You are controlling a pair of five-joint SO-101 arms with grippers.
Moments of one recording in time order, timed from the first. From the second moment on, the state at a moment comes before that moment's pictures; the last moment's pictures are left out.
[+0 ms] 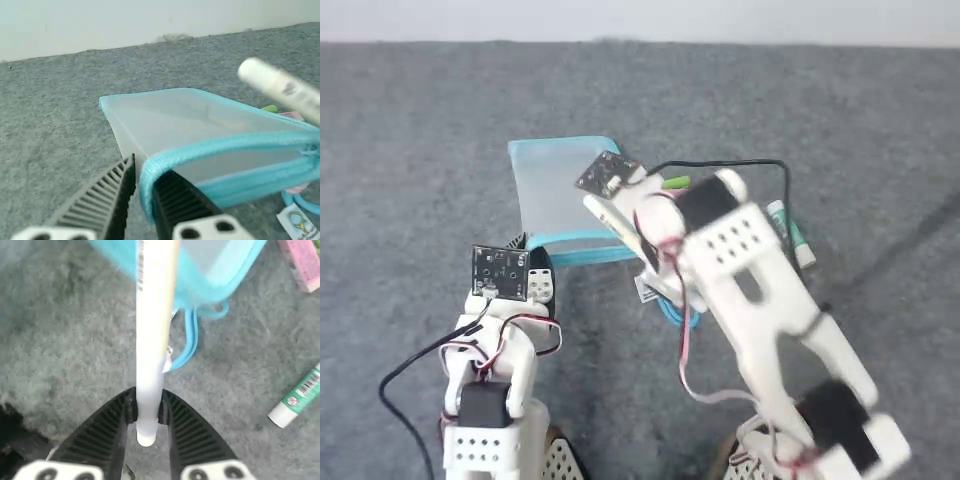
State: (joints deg) left arm -4.5 -102.8 94.3 46.6 -0.7; right arm -35.2 -13.1 6.2 97.9 23.4
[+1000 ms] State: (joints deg) left arm -4.5 -102.8 94.3 46.6 -0.7; right arm -35.3 4.7 0.7 100.3 25.4
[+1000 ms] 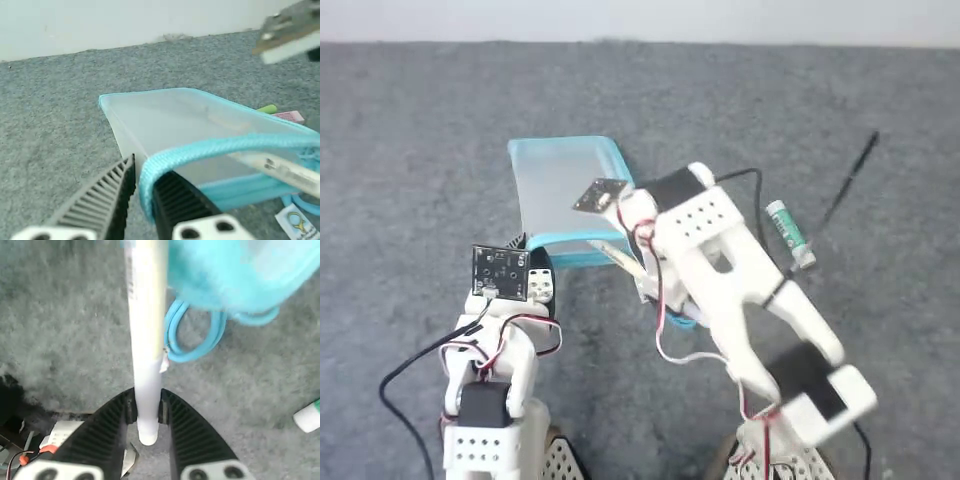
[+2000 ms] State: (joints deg) left arm 0.9 -102.8 96.7 46.6 -4.2; right arm -36.0 12.7 -20.4 89.3 16.2
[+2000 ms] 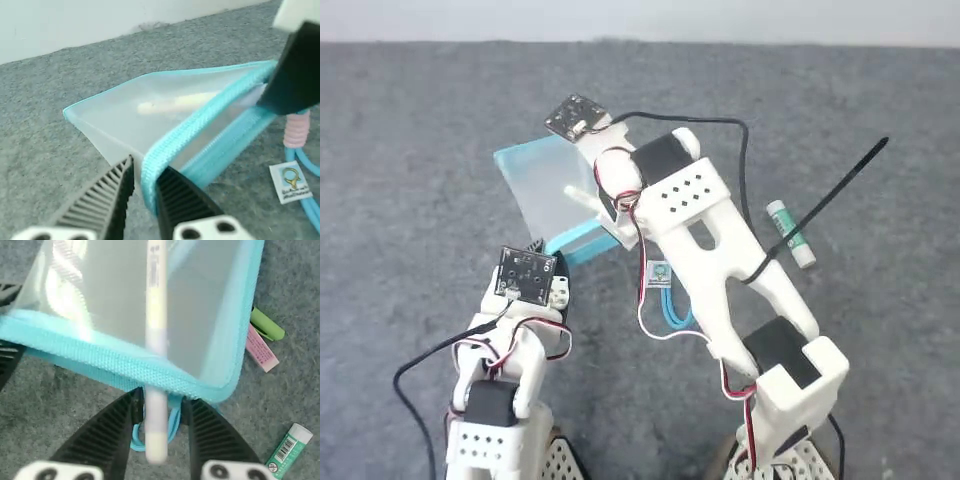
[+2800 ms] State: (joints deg) left arm -9.8 -102.8 96.7 46.3 -0.9; right arm -27.8 -9.8 -13.1 99.5 17.7
